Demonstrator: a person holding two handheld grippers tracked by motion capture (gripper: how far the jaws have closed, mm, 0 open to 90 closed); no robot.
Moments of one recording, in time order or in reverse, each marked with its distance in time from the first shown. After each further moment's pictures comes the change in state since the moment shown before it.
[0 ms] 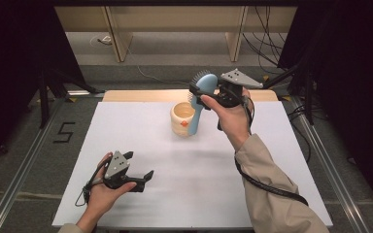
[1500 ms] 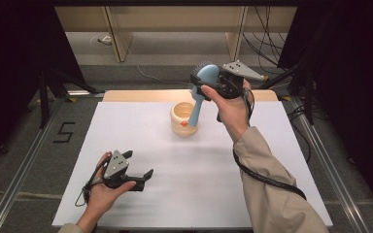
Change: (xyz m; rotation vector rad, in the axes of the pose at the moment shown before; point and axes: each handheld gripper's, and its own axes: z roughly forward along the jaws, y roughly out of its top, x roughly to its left) left arm 0.001 0.001 -0.001 -0.017 0.010 -0.003; right arm -0.006 0.016 0.009 -0.043 -0.031 0.000
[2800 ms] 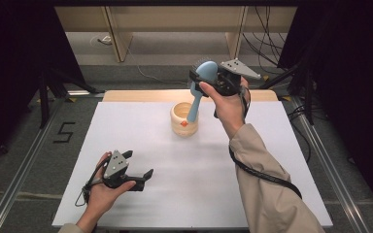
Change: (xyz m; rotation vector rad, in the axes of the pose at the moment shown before) left arm 0.000 0.000 0.000 -0.003 -0.001 -0.004; right arm -0.004 -0.002 0.014 -0.041 -0.021 0.003
